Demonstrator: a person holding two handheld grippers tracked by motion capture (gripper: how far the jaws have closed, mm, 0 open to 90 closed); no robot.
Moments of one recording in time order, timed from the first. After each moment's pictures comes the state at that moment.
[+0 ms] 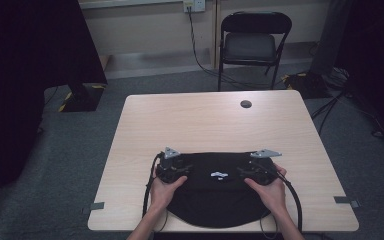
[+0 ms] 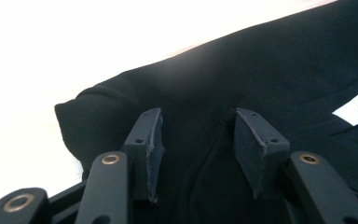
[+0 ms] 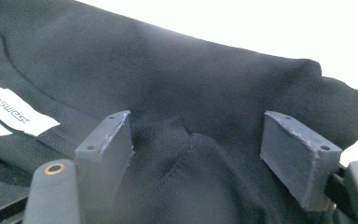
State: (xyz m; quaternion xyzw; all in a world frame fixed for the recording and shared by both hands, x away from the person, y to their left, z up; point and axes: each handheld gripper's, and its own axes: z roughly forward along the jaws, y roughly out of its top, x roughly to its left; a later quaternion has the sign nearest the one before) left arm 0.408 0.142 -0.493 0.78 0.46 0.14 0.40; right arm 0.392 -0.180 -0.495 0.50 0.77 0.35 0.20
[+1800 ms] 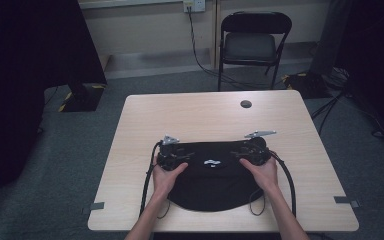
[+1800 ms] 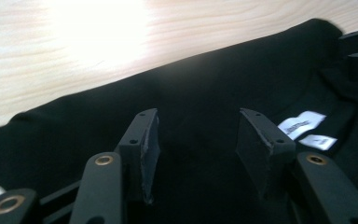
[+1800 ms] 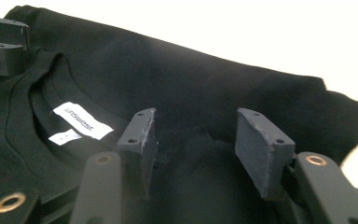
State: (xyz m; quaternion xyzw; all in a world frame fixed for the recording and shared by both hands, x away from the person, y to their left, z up) left arm 0.440 0.141 -0.480 0.76 0.47 0.11 0.43; right arm 0.442 -0.169 -0.467 0.49 0.77 0.38 0.12
